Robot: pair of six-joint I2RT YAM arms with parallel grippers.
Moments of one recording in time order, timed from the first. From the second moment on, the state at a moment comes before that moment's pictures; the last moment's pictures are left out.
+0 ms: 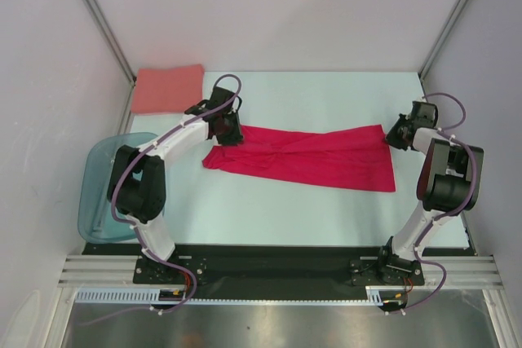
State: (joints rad) left arm -0.41 1.77 1.35 -0.58 0.02 -0.55; right arm -0.27 1.83 1.09 -0.11 -0.19 0.38
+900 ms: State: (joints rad) left arm -0.41 1.81 1.37 -0.57 0.03 -0.55; right arm -0.20 1.59 0.91 -0.19 -0.03 0.37
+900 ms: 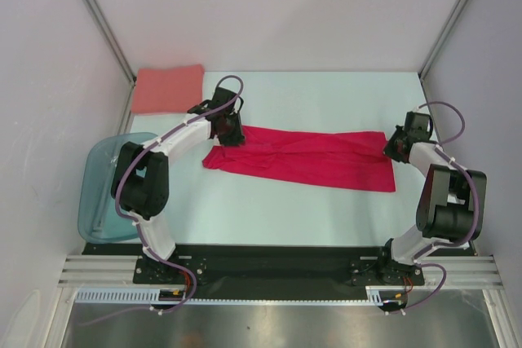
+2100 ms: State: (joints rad) left arm -0.41 1.82 1.37 -0.53 0.10 -0.55; right arm -0.11 1.44 0.85 -0.26 0.16 0.38
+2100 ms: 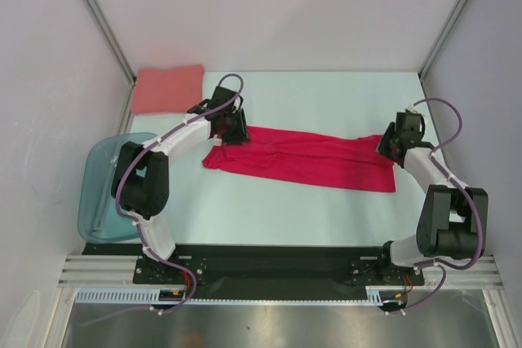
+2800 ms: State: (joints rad) left arm -0.23 2.15 1.86 -0.62 0.04 -0.40; right arm -0.21 1.79 1.18 -0.24 -0.11 0.31
